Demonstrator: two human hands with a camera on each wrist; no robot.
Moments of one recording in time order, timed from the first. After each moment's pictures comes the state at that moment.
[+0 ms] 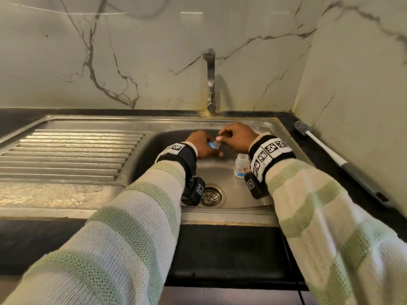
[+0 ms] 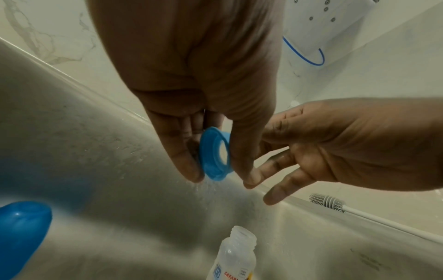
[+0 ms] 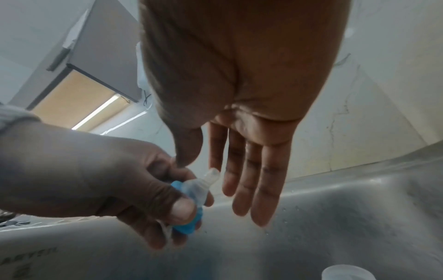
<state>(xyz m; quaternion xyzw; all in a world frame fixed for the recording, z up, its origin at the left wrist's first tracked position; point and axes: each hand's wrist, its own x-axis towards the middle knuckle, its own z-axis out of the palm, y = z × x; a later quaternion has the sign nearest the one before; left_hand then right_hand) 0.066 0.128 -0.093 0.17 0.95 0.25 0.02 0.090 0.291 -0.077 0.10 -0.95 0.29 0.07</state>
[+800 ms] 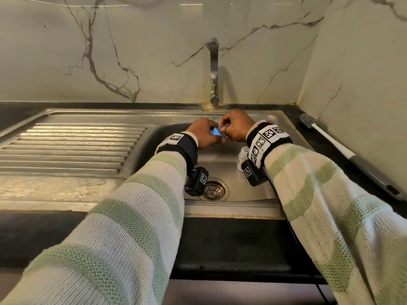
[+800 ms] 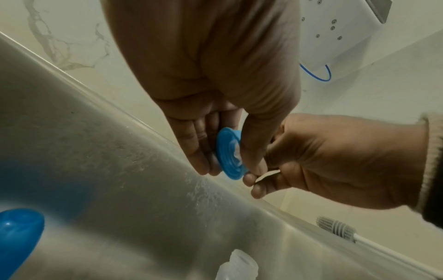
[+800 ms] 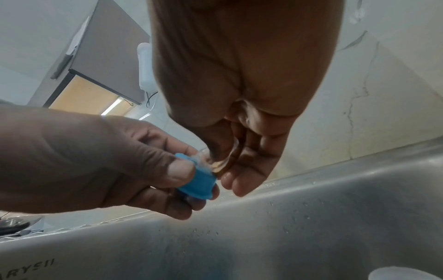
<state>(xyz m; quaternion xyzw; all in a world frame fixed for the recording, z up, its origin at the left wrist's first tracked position) 0.057 0.121 -0.090 0.25 0.91 0.33 -0.01 0.077 0.278 -0.070 0.10 -0.94 0.31 0.09</state>
